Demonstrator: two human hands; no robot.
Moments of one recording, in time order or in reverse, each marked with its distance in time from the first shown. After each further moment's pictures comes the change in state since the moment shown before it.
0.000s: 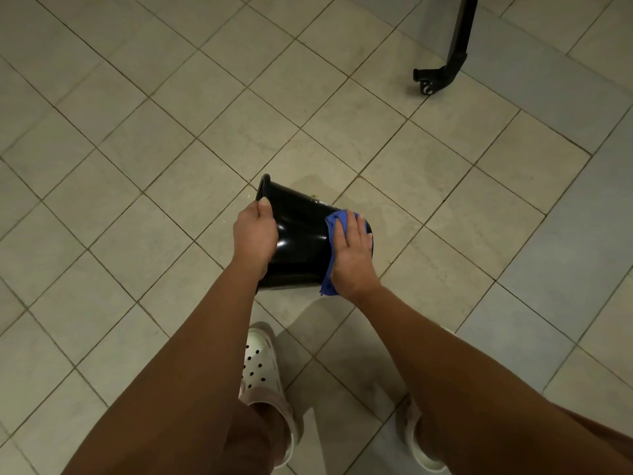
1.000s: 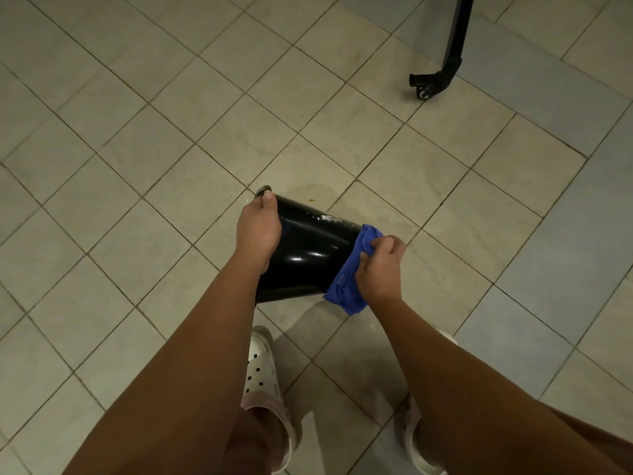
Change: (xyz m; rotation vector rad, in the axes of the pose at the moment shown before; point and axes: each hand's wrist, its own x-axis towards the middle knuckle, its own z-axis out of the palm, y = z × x) left_hand -0.003 0.023 0.003 -0.006 -0.061 -0.060; right_hand -0.014 0.031 -0.012 0.560 0.323 0.295
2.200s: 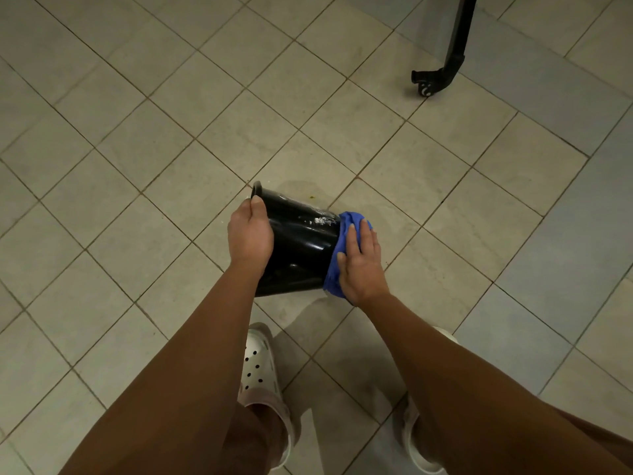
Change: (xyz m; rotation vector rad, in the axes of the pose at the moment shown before) left_hand -0.006 -0.017 -0.005 -0.075 0.108 0.060; right_hand -0.003 0.002 0.017 -0.393 -0.214 -0.321
